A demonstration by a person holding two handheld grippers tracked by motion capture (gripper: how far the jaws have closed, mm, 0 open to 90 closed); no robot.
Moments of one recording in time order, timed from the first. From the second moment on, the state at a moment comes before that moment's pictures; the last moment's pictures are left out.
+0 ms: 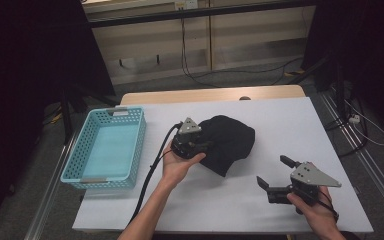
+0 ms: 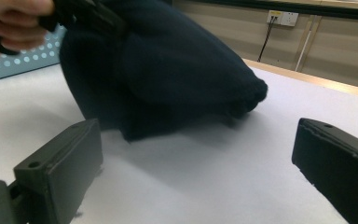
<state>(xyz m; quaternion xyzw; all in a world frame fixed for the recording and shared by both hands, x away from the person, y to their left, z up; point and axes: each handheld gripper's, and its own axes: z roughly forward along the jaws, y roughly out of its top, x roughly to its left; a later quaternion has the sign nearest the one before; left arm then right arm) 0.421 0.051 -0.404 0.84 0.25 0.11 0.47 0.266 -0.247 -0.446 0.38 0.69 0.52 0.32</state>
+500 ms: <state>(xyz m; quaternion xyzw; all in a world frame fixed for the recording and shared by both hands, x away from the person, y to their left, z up) 0.422 0.035 -0.437 0.85 0.25 0.12 0.44 0.266 -0.246 -0.447 0.38 0.69 0.52 0.32</state>
